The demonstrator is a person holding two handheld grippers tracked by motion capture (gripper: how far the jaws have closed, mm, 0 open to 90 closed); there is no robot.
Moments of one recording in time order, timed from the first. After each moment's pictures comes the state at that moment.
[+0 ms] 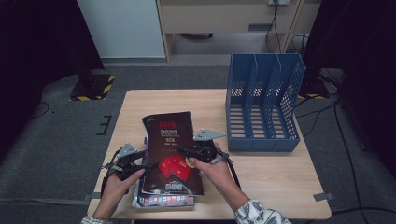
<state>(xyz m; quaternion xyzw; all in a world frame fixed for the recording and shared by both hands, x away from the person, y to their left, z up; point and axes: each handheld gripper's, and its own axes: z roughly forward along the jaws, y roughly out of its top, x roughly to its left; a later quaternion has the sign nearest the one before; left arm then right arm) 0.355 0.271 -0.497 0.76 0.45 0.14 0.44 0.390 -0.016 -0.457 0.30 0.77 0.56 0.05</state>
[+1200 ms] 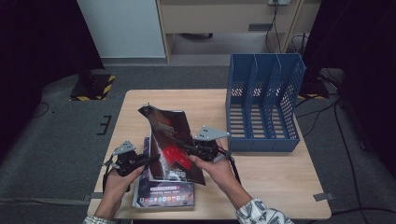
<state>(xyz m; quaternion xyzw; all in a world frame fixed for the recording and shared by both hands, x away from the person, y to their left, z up) 0.359 0.274 -0.488 0.75 0.42 0.09 0.49 0.385 -0.020 -0.433 0.24 0.75 0.61 0.10</state>
